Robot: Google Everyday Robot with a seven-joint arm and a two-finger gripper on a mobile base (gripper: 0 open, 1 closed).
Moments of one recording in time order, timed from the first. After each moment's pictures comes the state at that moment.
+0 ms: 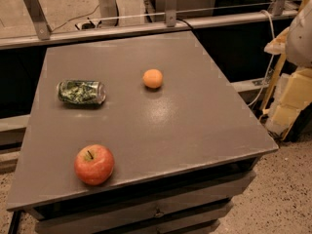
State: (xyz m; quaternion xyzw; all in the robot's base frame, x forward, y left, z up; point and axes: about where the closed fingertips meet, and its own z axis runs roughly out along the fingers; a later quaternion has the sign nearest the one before) arm 0.438 -0.217 0.976 -0.60 0.78 -0.03 0.16
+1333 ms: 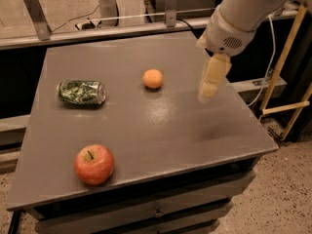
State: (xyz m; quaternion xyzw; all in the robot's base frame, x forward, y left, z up) arm 0.557 -0.117 0.927 -0.67 0.72 0.02 0.18
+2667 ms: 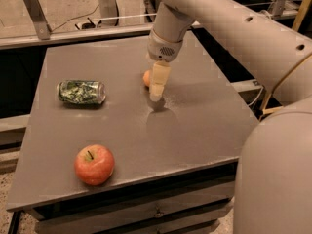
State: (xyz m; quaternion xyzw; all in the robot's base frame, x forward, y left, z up) arm 0.637 0.002 0.849 -0.73 0.67 0.07 0.14
